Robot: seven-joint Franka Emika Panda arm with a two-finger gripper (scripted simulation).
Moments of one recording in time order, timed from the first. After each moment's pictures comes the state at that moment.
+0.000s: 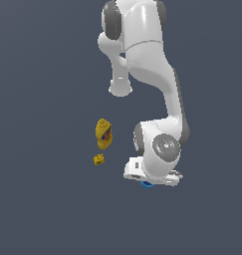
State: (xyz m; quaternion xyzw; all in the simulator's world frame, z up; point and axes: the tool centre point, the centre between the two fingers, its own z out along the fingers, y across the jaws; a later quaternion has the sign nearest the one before) arm 0.139 0.113 0.040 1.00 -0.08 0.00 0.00
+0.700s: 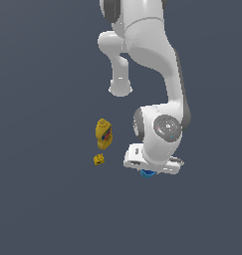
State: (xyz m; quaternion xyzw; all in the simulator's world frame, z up) arm 0.108 0.112 0.079 1.00 -0.08 0.00 0.00
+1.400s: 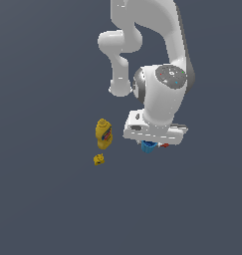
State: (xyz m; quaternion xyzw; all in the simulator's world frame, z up) arm 0.037 0.110 0.171 1.00 -0.08 0.00 0.00
